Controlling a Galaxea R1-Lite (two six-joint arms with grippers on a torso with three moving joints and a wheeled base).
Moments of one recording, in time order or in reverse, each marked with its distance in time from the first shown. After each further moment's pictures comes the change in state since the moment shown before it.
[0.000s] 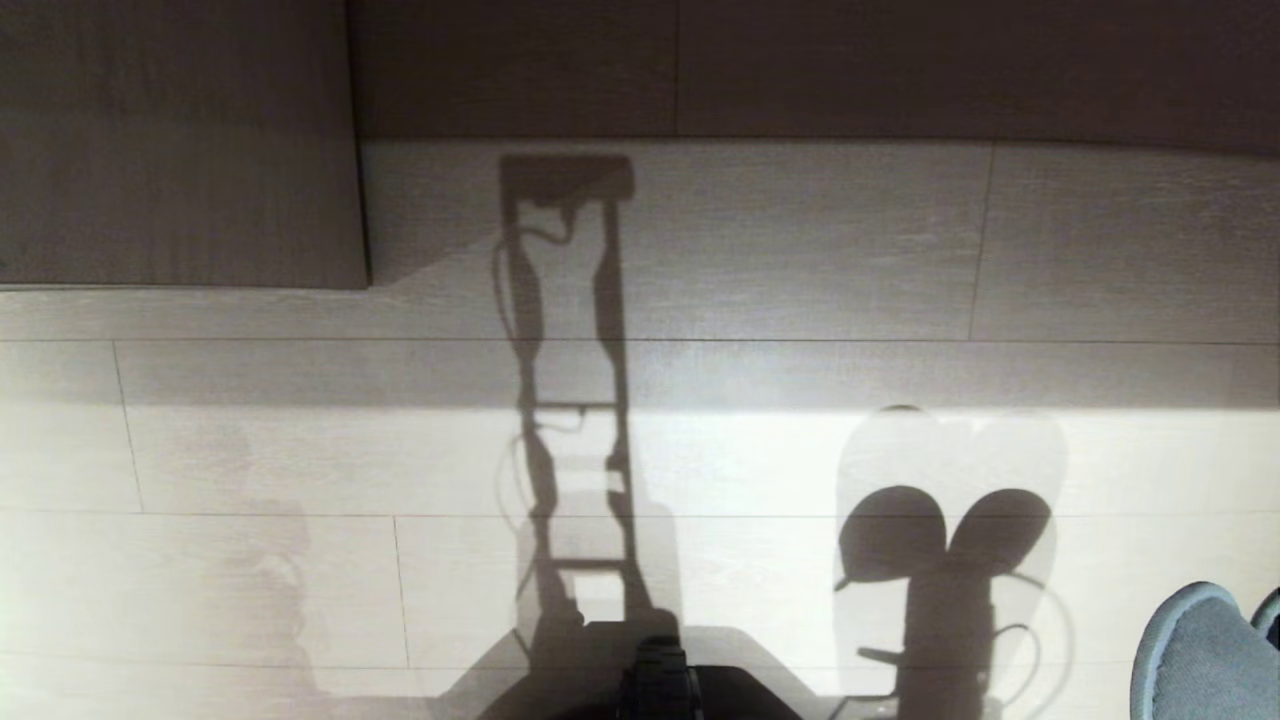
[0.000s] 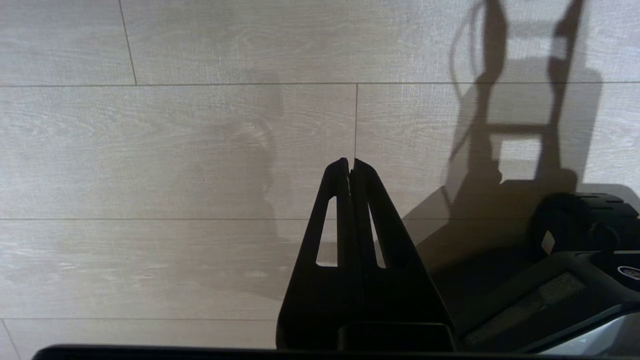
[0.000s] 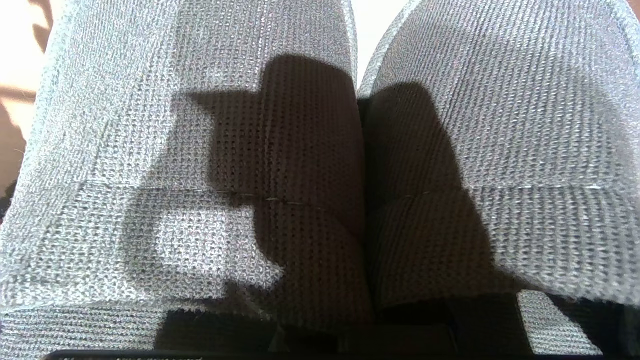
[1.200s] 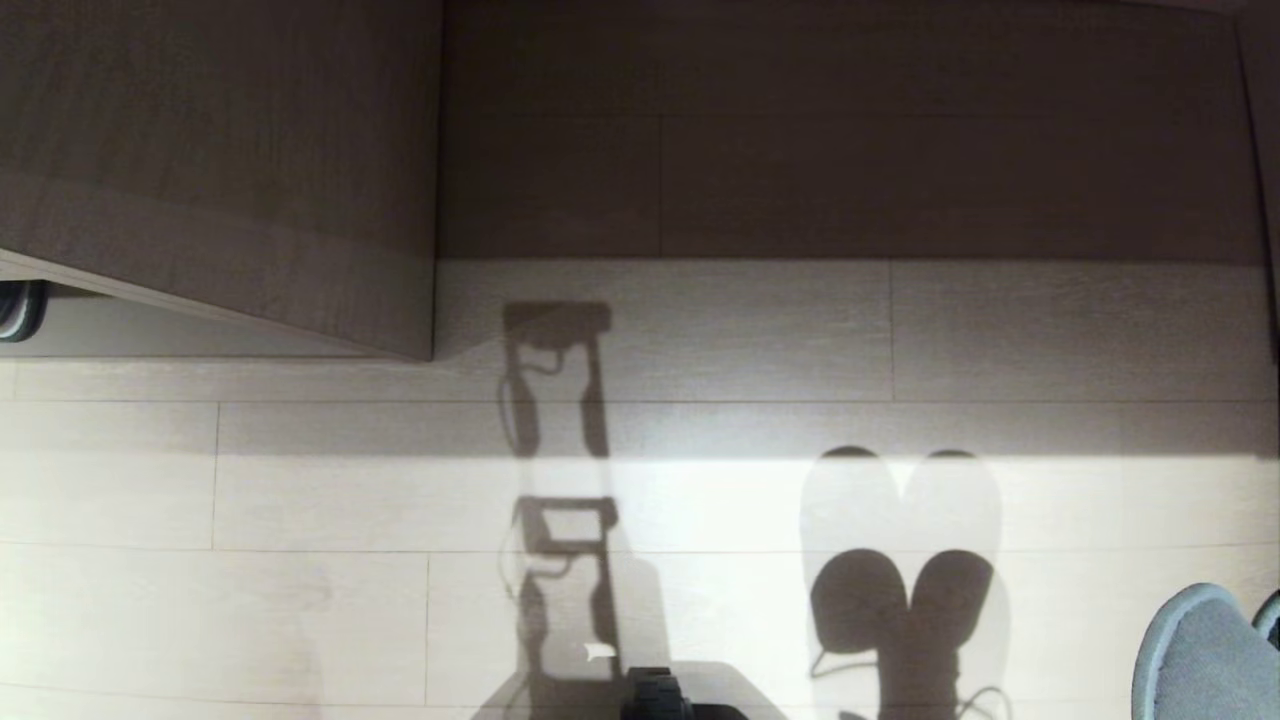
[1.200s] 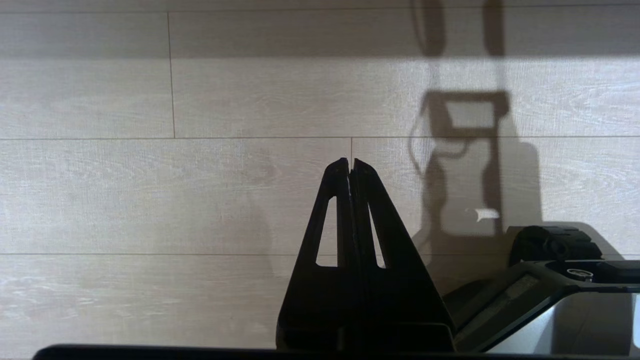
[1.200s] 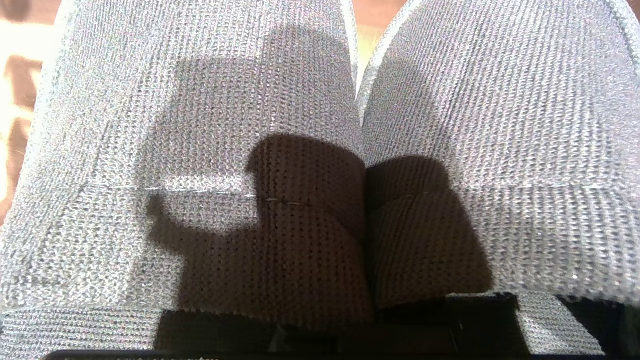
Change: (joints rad) left arm 0.000 -0.001 0.000 0.000 0.000 0.000; right arm 0.000 0.000 0.000 0.004 0.000 0.006
